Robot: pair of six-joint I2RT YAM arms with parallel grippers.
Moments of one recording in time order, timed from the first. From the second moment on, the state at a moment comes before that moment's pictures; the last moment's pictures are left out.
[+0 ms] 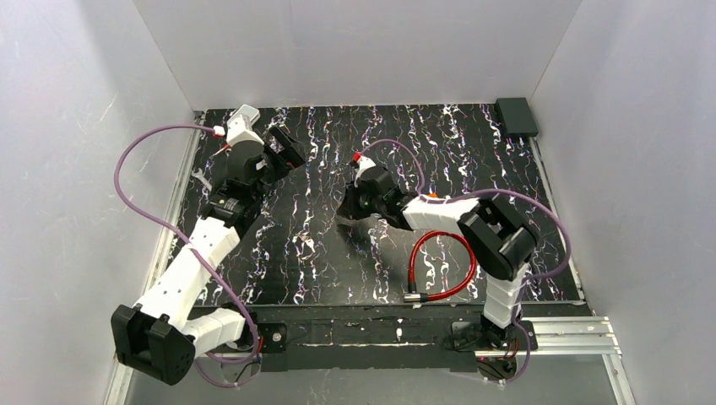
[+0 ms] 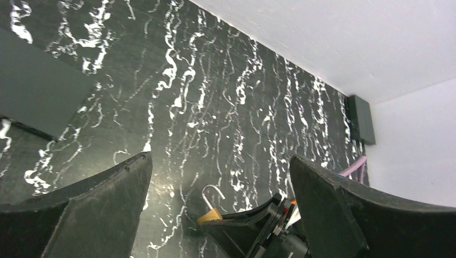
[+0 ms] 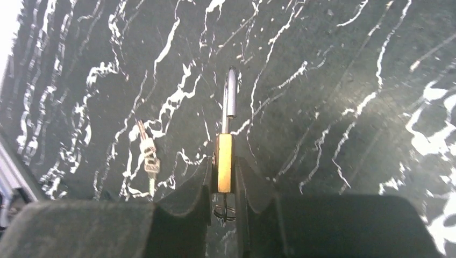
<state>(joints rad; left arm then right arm) -0.36 1.12 1.02 -0.23 -0.23 -0.69 0.82 1.85 1.08 0.19 -0.13 0.50</state>
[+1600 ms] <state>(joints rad) -0.36 1.09 0.92 -0.08 -0.22 -0.53 0.69 1.33 0.84 -0.36 0.30 0.81</state>
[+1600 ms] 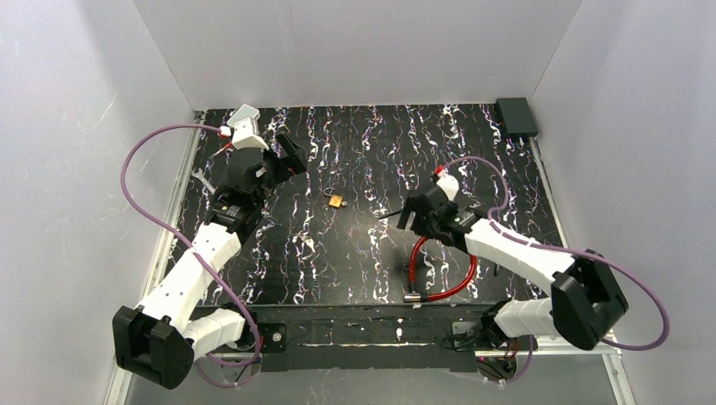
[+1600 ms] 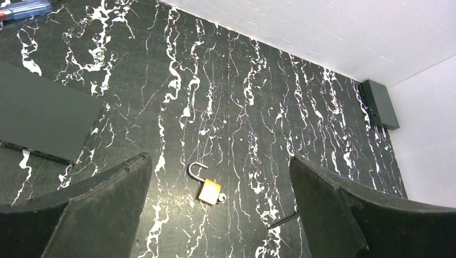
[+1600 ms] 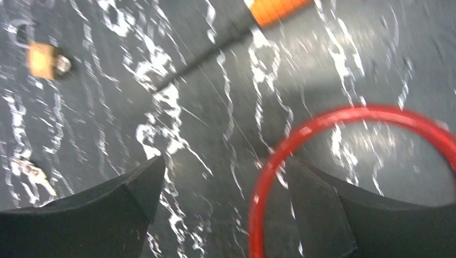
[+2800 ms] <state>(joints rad) -0.36 1.12 0.95 -0.14 -0.23 -0.50 0.98 1.36 0.65 -0.39 0.36 0.90</state>
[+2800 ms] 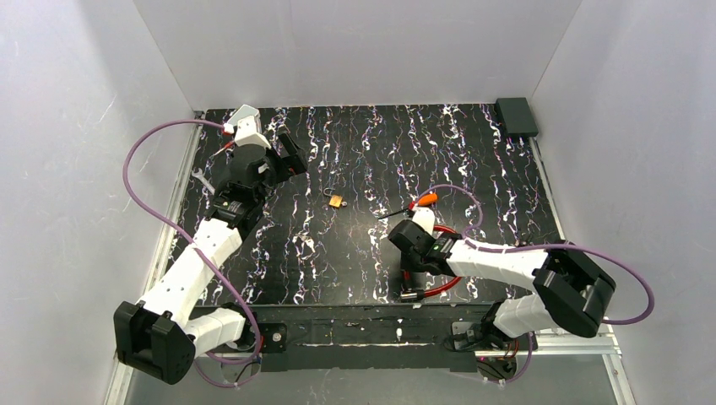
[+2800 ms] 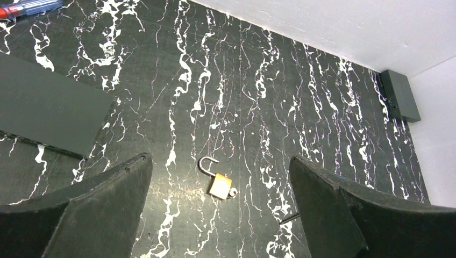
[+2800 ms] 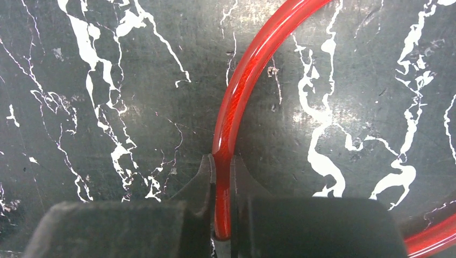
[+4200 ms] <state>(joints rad) -0.36 1.12 0.96 -0.17 -0.25 -0.49 0.98 1.50 0.83 -0.09 0.16 0.15</state>
